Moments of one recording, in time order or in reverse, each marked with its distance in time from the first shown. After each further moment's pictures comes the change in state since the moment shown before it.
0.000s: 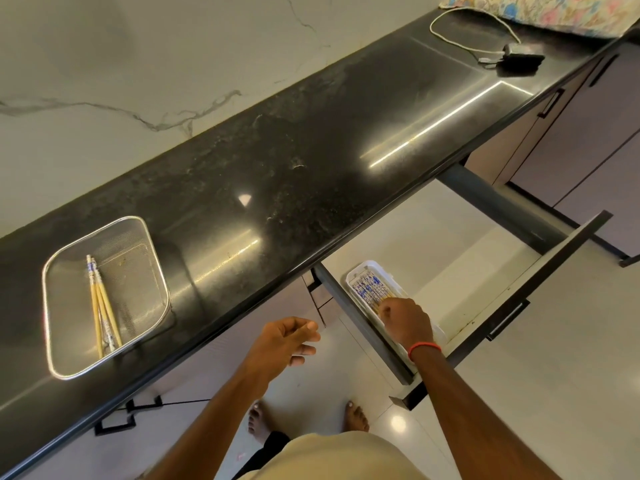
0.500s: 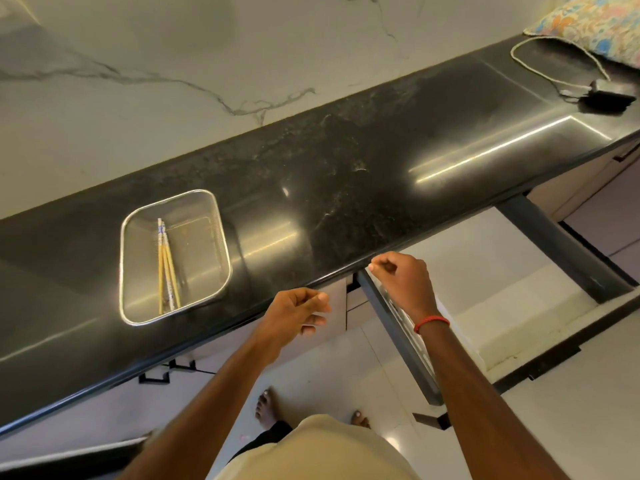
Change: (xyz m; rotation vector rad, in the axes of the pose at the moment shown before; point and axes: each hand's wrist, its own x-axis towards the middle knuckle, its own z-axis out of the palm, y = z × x) left_hand -0.020 0.013 -0.061 -0.105 0.161 0.133; right_hand 0.019 -0.132 -0.056 0.431 0.206 -0.325
